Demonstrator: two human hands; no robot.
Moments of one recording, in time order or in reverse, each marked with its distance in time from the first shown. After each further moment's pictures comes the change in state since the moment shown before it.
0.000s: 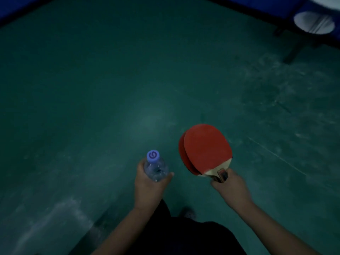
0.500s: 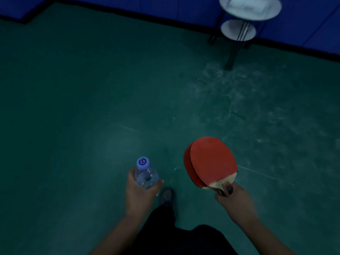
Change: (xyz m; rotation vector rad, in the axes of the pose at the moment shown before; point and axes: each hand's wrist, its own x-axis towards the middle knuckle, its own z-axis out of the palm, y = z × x) left_hand 0.289 0.145 0.289 0.067 -0.312 0.051; right_hand 0.273 -0.003 -0.179 0.187 0.222 0.351
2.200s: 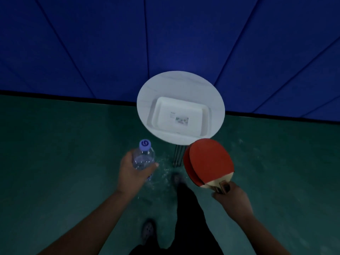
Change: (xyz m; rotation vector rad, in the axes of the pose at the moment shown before) left_hand 0.923 0.549 0.872 0.153 -0.372 0.191; right_hand 1.082 -0.371 -0.551 0.070 0.134 0.239
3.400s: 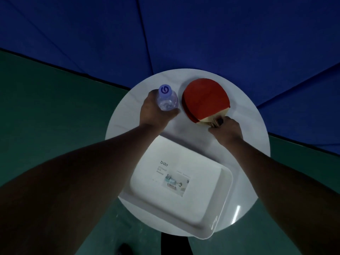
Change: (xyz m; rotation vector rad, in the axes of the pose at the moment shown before) left_hand 0.533 0.010 0.271 0.279 0.129 -0.076; right_hand 0.642 -0.261 0.025 -0.240 -0.096 -0.333
